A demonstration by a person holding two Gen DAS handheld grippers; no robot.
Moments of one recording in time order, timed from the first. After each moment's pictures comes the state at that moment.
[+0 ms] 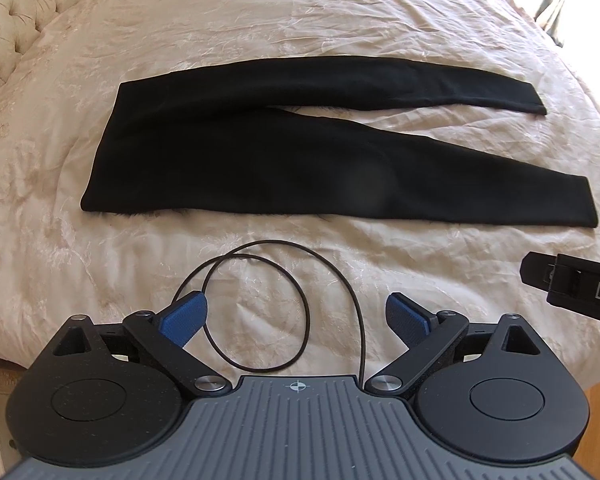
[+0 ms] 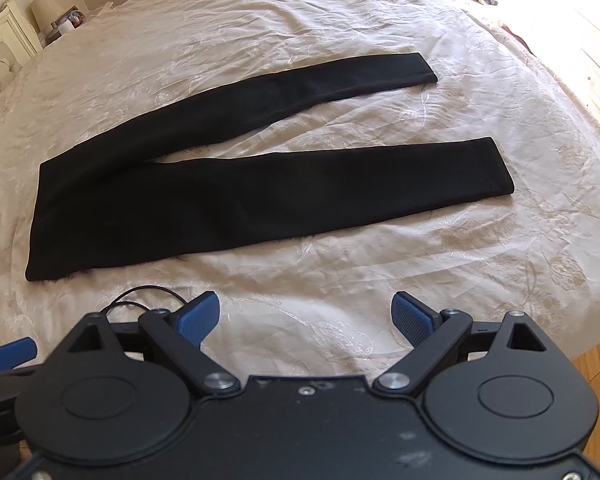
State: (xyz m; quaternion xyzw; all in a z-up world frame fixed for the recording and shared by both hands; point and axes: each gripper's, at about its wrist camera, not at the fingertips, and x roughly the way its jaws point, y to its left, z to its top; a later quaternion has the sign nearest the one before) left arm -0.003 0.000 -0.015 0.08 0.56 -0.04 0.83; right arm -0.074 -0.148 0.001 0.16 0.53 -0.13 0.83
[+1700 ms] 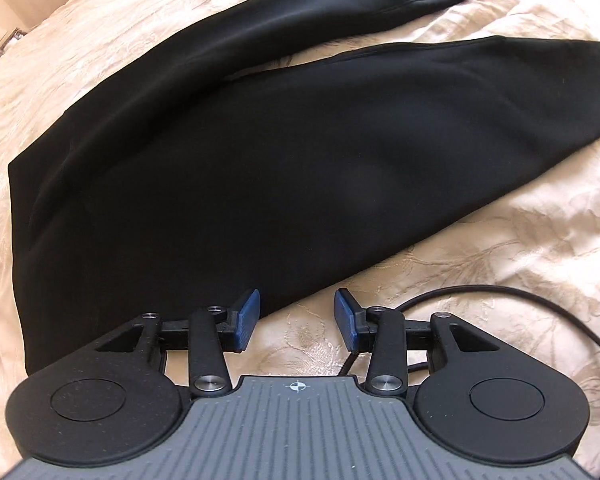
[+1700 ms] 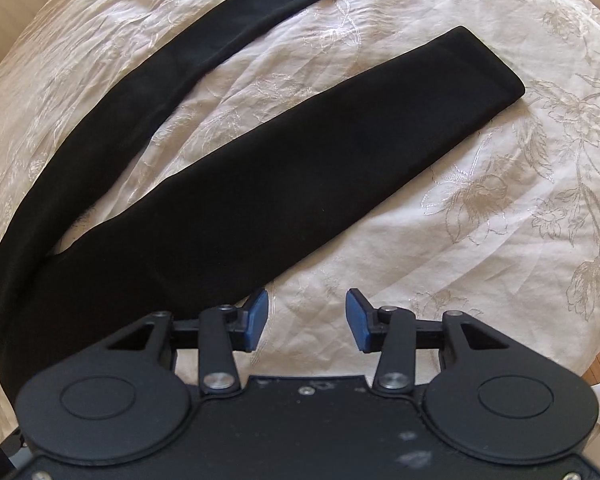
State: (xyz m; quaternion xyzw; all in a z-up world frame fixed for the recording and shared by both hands) left arm 0.125 0.058 -0.177 0.27 0.53 -0.19 0.78; right arm 0.020 -0.219 -0.119 0.33 0.55 -0.26 0.73
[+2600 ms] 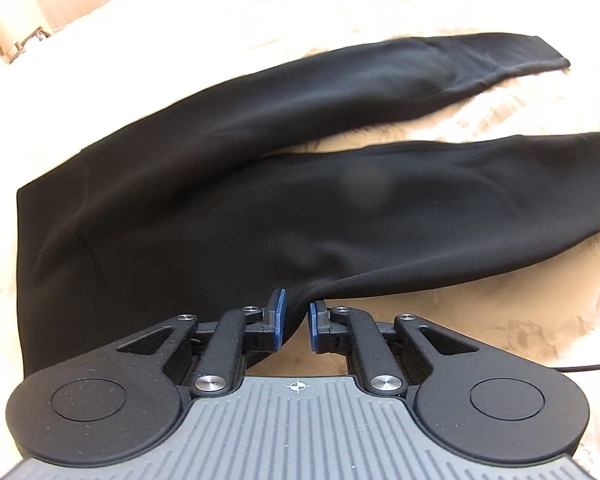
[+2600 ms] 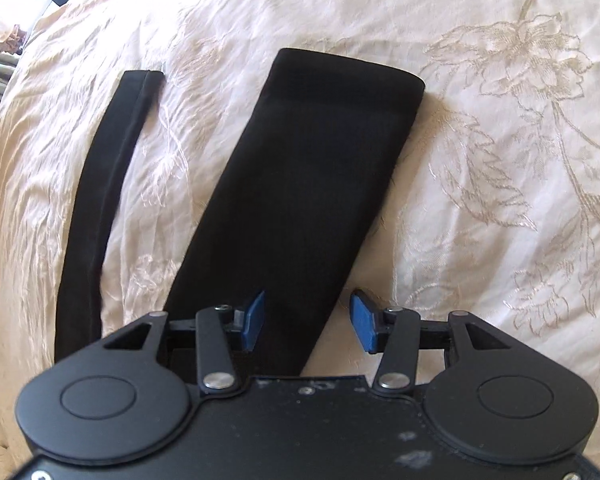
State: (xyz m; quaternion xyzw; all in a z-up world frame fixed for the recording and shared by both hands) left arm 0.143 0.057 -0.133 0.20 0.49 -0.18 0.83; right arm -0.009 -0.370 -0.189 0.53 0.41 -0.36 0.65
